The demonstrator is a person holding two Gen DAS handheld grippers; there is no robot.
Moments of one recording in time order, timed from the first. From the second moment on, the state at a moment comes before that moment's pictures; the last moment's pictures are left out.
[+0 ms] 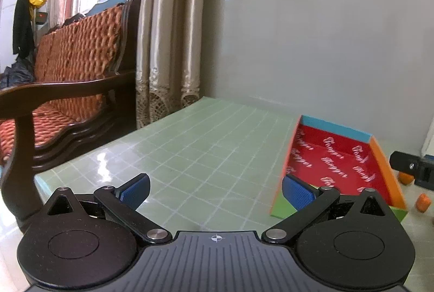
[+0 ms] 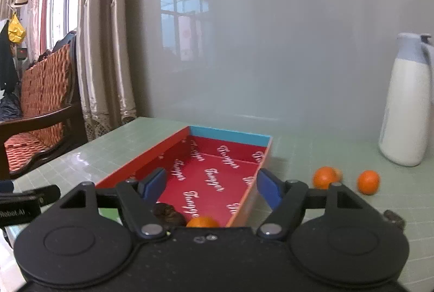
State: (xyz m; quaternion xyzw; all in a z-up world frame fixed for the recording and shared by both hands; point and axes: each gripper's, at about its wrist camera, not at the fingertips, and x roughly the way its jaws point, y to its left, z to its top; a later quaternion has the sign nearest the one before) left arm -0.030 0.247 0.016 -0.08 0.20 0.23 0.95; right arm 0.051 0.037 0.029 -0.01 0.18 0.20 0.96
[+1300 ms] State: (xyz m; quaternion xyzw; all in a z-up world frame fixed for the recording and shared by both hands) left arm 0.019 0.007 0.018 0.00 0.22 0.00 0.97; right arm 0.013 -0.218 0.037 0.01 0.20 -0.09 0.98
